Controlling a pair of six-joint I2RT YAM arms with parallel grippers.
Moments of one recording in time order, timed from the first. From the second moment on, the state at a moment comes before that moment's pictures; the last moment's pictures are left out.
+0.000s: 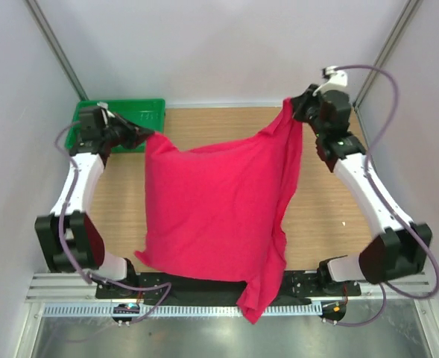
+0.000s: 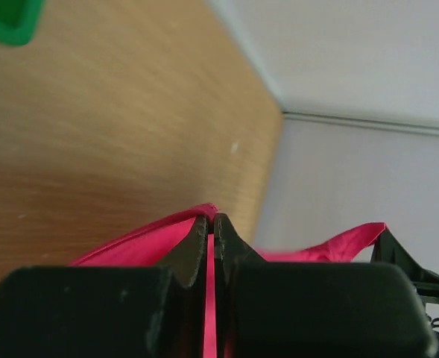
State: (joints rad) left arm 0.11 1.42 1.30 -0.34 0.55 -1.00; right arm 0.21 1.33 1.33 -0.05 0.06 0.35
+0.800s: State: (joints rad) left arm 0.08 1.82 1.38 -0.24 0.46 -0.72; right arm 0.12 1.77 1.37 -0.03 -0.17 0.40
